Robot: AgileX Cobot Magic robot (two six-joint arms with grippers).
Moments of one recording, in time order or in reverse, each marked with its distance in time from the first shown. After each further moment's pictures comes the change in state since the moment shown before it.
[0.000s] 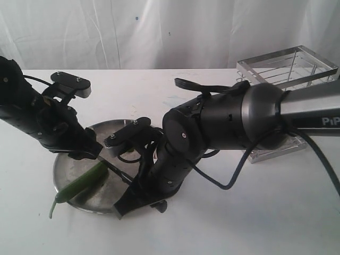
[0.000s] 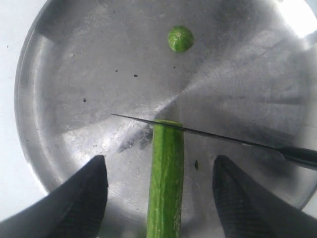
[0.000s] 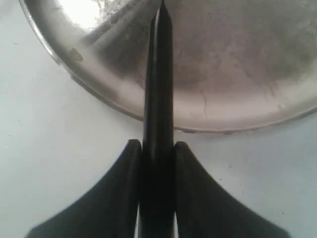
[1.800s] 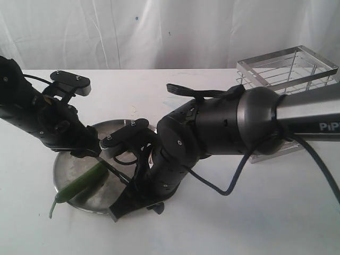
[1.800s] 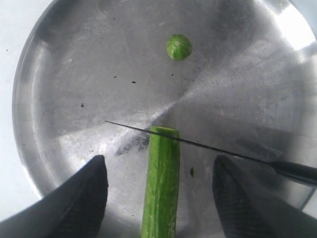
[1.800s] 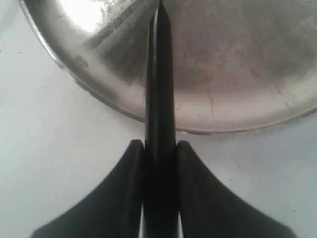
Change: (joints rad) left arm 0.000 0.000 0.000 -0.026 -0.018 -0.004; right arm 0.029 0.000 0.000 -0.062 -0.013 0.087
